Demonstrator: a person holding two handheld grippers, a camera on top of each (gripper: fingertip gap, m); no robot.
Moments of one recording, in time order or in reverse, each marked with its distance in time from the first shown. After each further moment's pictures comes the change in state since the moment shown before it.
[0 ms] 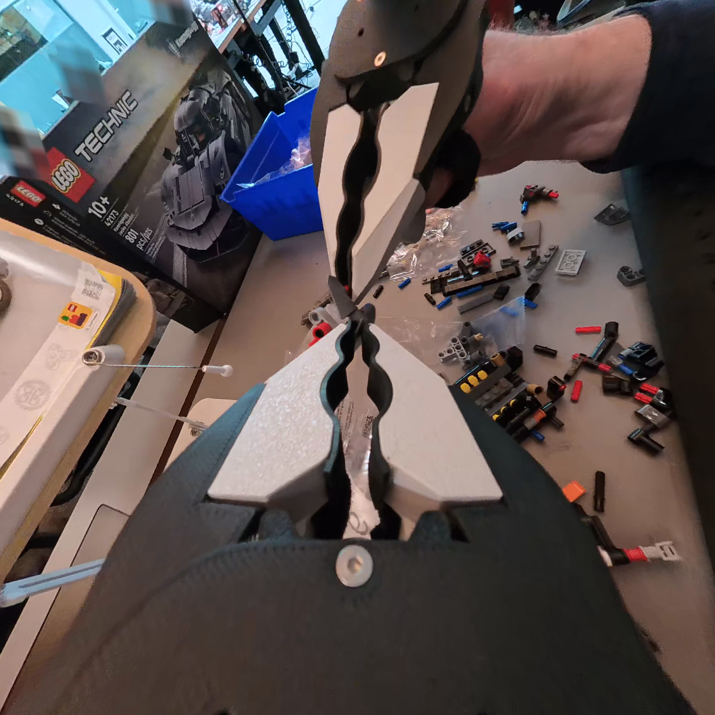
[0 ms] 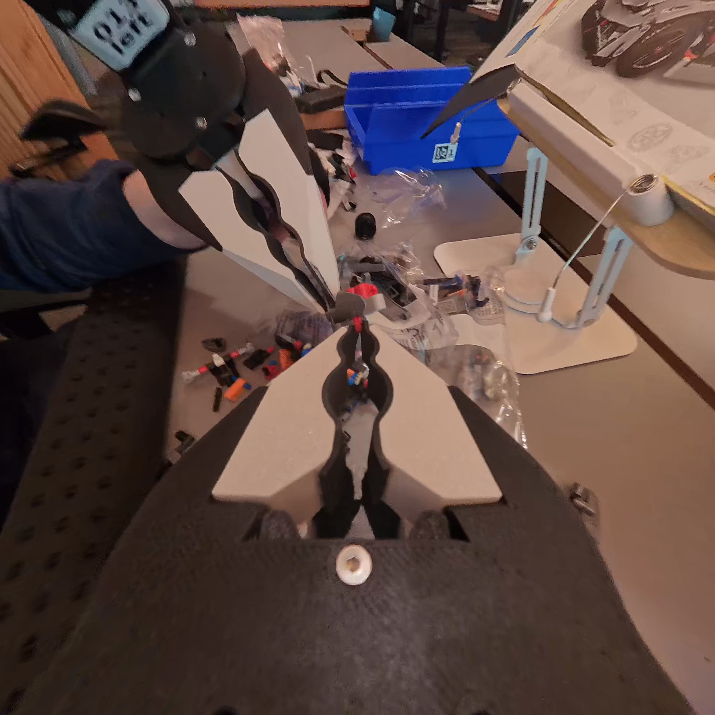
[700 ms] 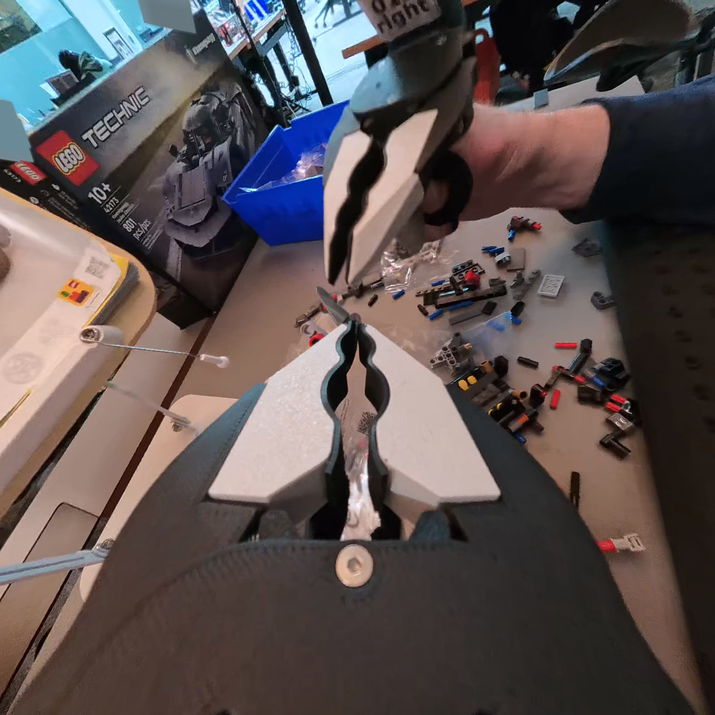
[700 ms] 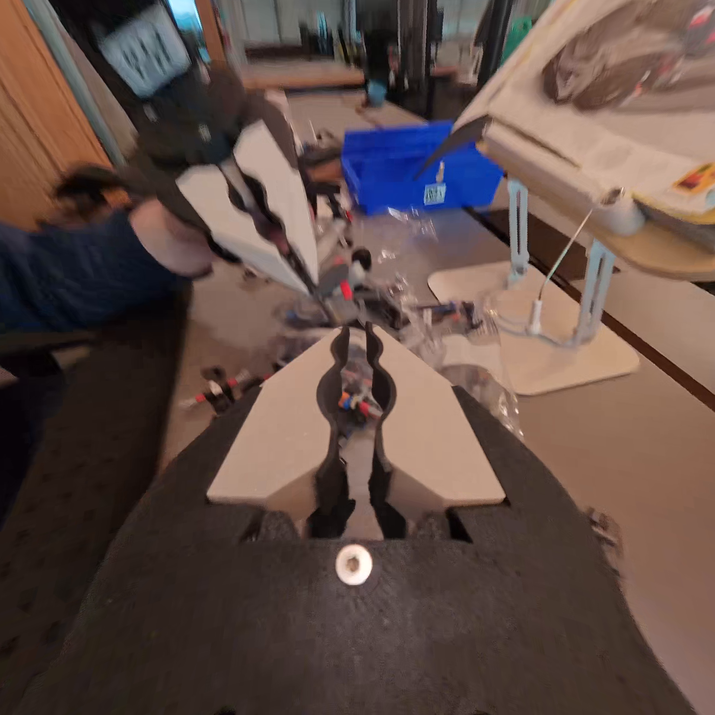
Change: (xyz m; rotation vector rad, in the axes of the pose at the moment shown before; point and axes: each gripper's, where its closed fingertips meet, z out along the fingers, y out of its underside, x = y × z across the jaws) left arm -0.007 0.000 -0.012 0.055 0.027 -0.097; right arm 0.008 -0.009 -0.001 0.154 -0.024 0.059
